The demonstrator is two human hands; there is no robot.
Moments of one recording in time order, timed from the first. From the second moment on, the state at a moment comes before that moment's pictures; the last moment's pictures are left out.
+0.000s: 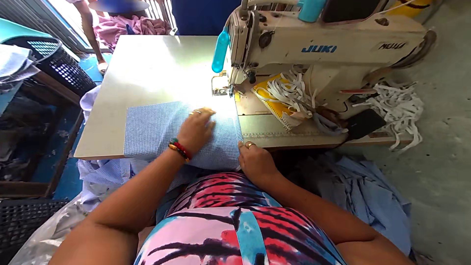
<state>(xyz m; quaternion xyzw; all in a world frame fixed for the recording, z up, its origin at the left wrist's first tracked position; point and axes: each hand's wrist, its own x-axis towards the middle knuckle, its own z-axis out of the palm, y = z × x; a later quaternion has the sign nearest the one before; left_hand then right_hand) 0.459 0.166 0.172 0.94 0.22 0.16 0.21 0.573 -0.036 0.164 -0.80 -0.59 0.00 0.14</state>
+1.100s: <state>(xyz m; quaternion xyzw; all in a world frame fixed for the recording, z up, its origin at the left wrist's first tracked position) 0.484 0.144 0.160 0.98 0.09 0.09 0.16 0.594 0.014 0.167 -0.82 -0.56 0.02 0.15</state>
